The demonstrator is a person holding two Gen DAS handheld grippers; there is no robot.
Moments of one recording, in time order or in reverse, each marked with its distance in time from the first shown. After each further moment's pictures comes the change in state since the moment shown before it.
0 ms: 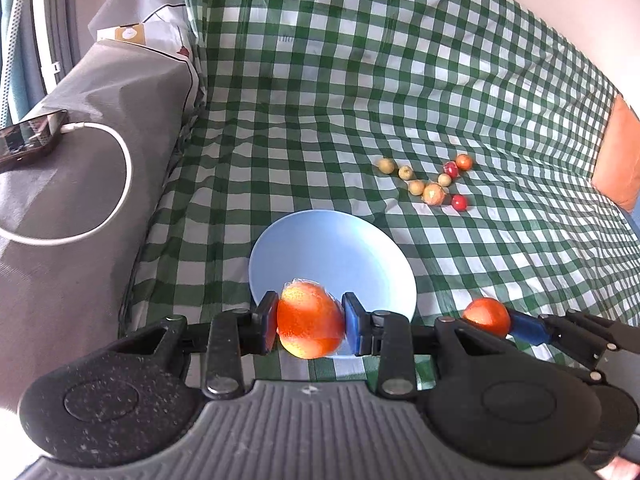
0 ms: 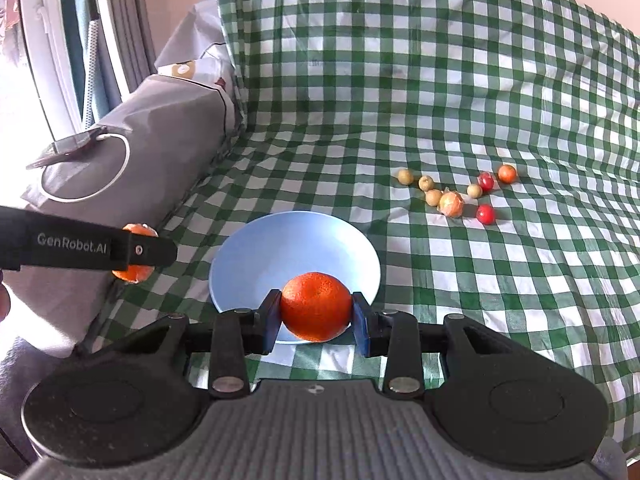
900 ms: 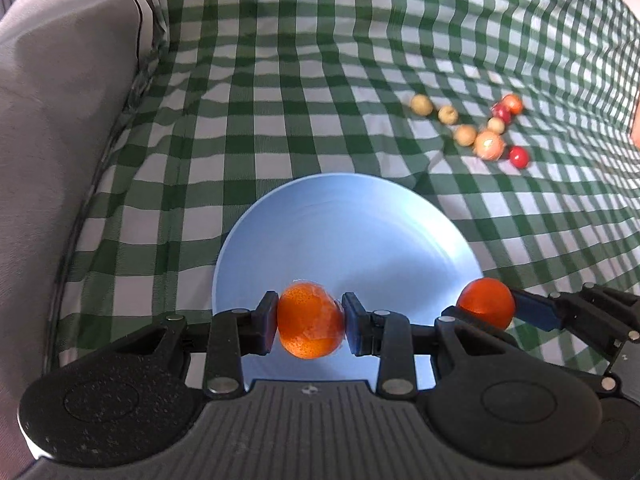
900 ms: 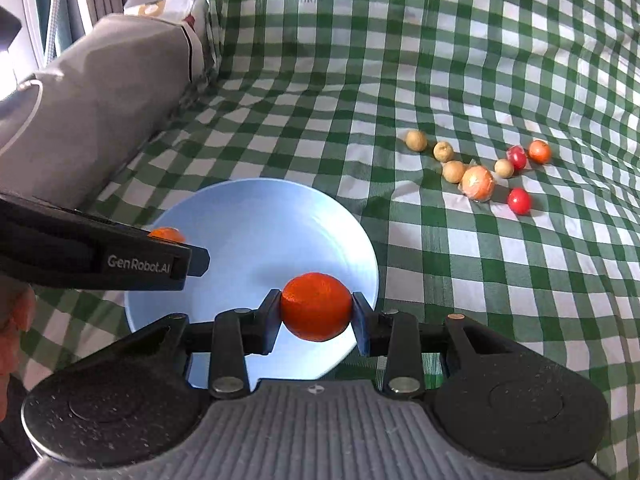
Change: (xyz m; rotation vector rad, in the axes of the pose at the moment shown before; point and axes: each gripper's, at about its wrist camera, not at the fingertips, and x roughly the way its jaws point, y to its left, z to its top) left arm 0.155 -0.006 0.018 0.055 0.162 0.050; right arm 0.127 -0.011 0.009 -0.066 0.120 -0.026
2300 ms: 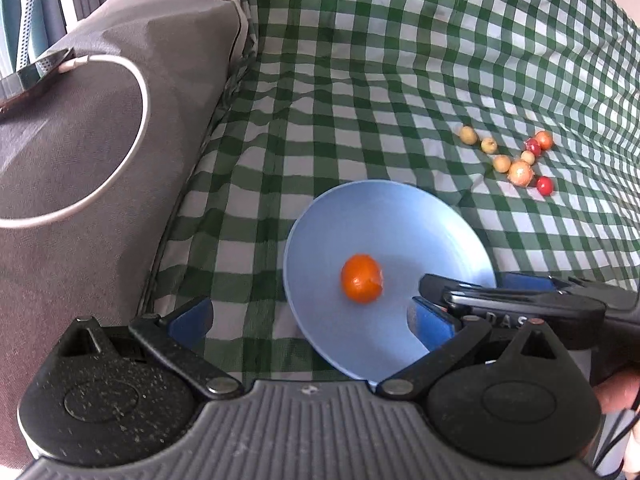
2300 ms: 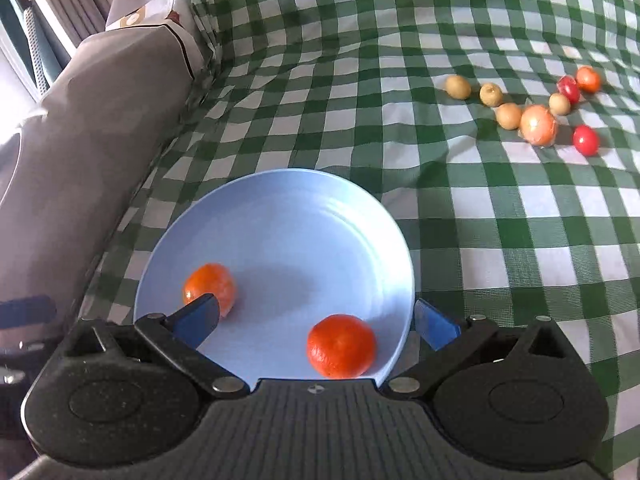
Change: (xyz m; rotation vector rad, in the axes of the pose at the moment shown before) left arm -0.066 0.050 -0.035 -0.111 -0.074 0.075; right arm 0.035 -0.008 0.016 0.208 0.076 0.158
